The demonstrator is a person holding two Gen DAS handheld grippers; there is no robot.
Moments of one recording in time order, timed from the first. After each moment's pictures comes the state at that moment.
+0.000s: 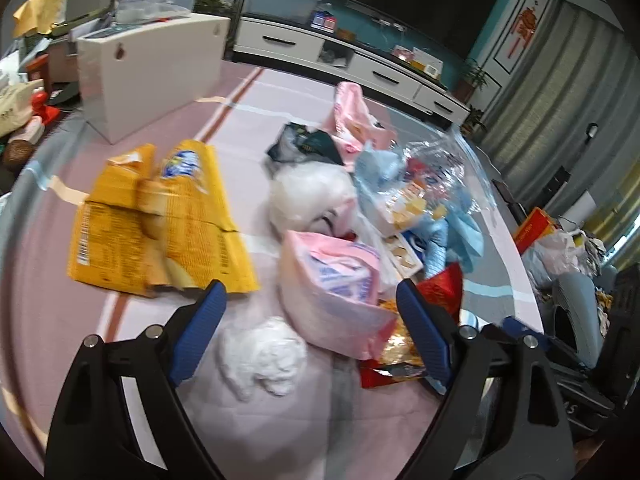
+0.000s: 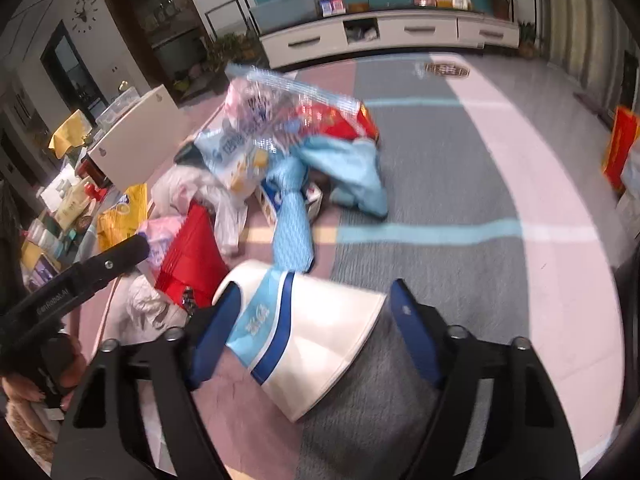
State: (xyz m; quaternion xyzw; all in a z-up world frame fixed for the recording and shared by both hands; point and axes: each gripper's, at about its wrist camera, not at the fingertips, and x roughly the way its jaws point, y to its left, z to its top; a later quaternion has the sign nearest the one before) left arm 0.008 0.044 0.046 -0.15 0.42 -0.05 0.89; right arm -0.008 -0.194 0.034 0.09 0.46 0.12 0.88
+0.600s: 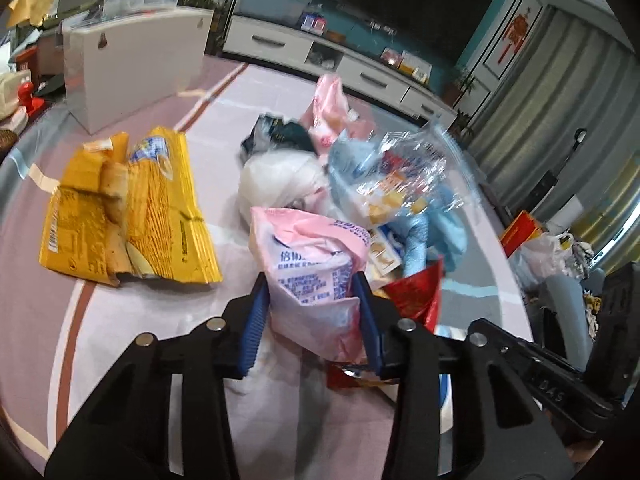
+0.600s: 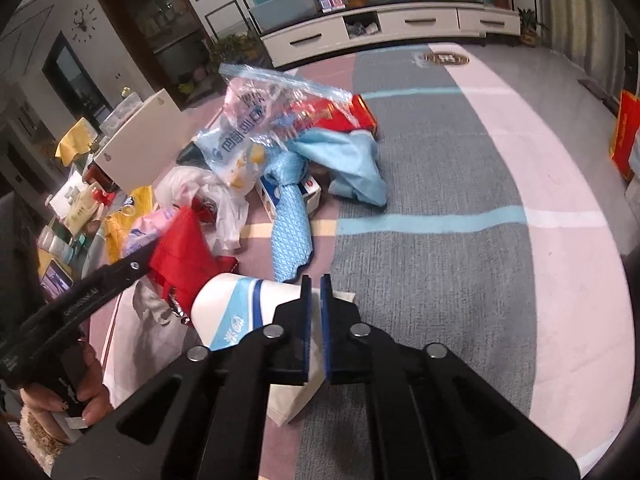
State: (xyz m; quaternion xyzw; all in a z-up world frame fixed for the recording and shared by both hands) left arm 0.004 0.032 0.045 -0.17 0.40 -0.07 0.90; right arm -0.012 -0.201 0.036 0.11 0.45 0.13 0.88
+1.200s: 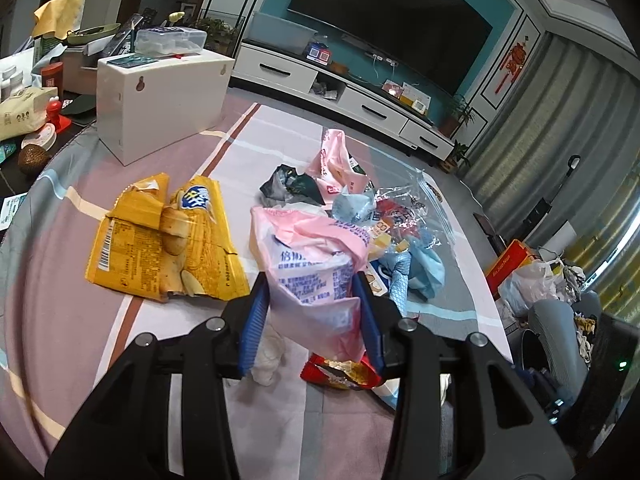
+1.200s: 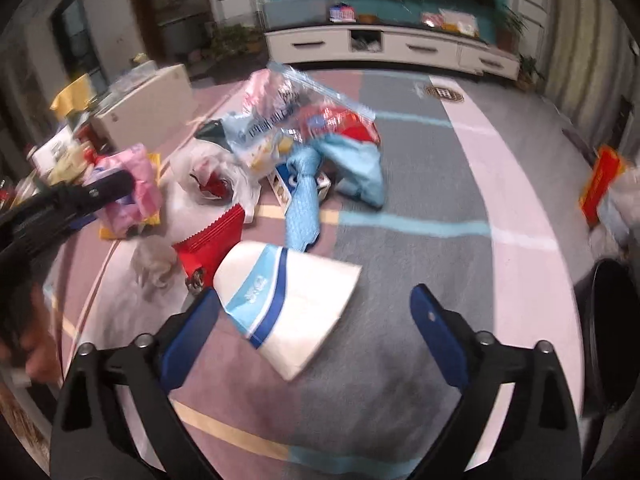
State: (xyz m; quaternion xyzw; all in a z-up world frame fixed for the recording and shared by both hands) left arm -0.020 0.059 0.081 -0.19 0.36 -0.06 0.91; right arm -0.045 -0.167 0.054 0.02 0.45 0.08 0.89
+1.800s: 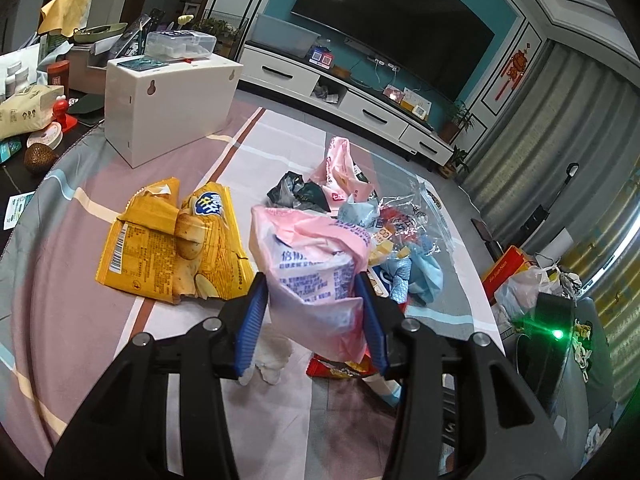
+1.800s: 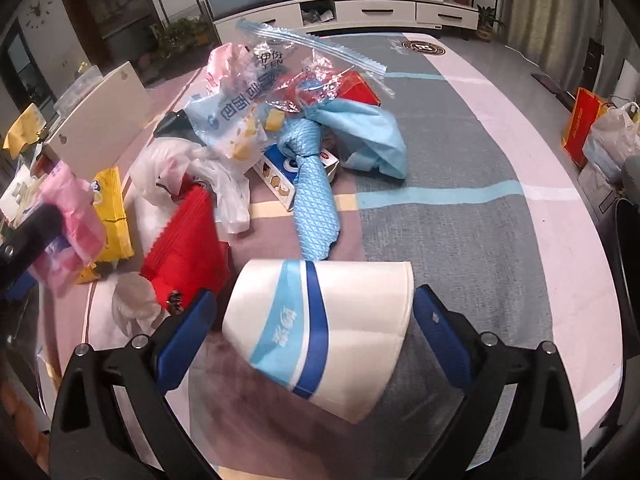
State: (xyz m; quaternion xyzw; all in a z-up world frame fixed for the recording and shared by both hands) left arm -0.023 0.071 0.085 -0.20 0.36 -0.06 0.91; right arm -0.005 -0.133 0.027 0.07 0.49 0.01 0.87
